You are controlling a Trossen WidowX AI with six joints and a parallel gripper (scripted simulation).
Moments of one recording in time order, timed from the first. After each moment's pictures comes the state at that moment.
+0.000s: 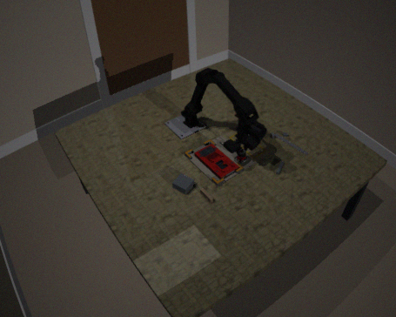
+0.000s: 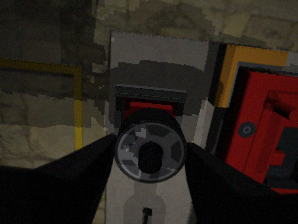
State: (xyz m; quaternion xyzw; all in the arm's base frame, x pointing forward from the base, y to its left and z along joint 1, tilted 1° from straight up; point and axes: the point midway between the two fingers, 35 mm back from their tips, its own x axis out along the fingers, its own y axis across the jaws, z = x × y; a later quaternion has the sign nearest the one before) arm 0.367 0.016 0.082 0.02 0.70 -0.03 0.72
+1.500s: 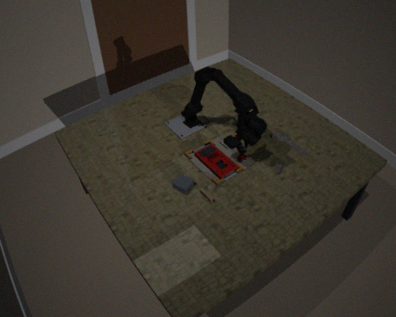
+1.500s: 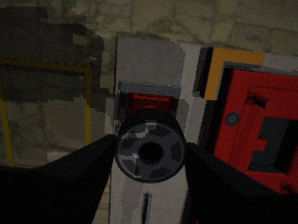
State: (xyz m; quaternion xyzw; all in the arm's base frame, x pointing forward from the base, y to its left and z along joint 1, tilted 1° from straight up) arm 0.366 0.016 0.103 0.02 0.69 -0.02 0.72
